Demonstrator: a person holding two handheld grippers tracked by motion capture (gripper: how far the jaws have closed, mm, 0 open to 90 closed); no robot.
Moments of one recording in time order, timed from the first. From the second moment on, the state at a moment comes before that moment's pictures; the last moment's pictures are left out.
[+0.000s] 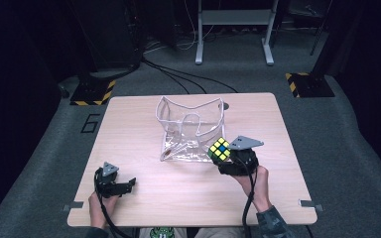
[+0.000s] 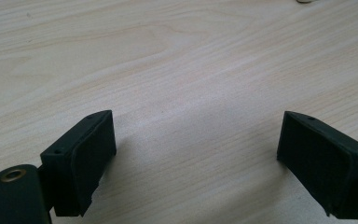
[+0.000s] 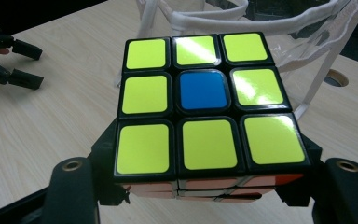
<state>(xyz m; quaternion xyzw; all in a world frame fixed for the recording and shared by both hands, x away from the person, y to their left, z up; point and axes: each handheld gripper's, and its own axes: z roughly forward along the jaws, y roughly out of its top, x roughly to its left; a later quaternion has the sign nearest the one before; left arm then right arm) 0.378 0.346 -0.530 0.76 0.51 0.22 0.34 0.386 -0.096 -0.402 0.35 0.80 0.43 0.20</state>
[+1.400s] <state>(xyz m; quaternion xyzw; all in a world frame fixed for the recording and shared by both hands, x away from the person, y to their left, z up) 0.378 0.346 -0.531 0.76 0.51 0.22 0.34 0.417 -0.100 -0.343 0.34 0.80 0.43 0.24</state>
